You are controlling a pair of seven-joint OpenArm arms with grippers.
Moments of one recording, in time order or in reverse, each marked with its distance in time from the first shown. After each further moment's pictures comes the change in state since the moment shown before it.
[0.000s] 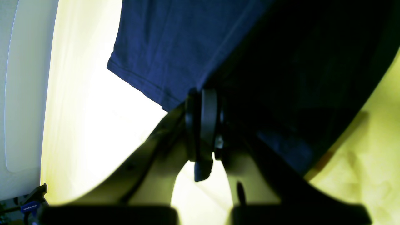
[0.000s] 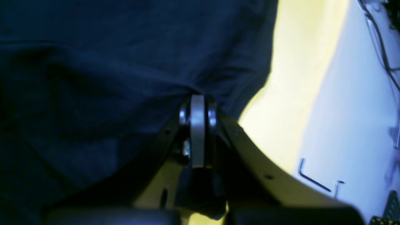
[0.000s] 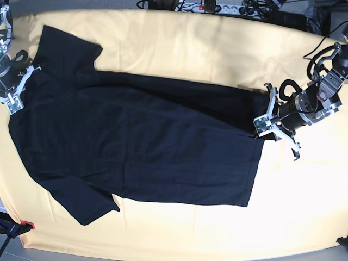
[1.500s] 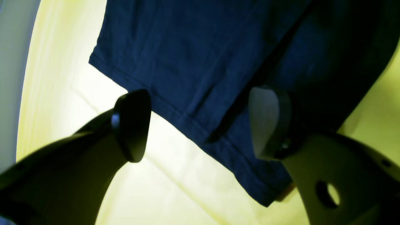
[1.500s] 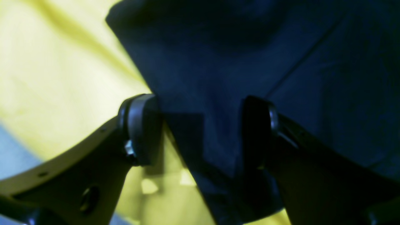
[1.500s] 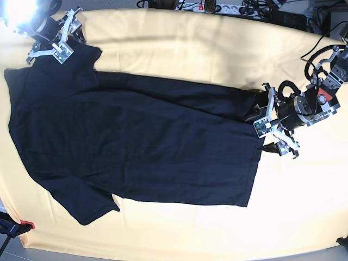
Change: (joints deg) left arm -0.3 1.1 0.0 -2.4 -3.4 -1.2 0.5; right arm -16.3 -6.4 -9.3 13.4 -0.4 8.5 -6.6
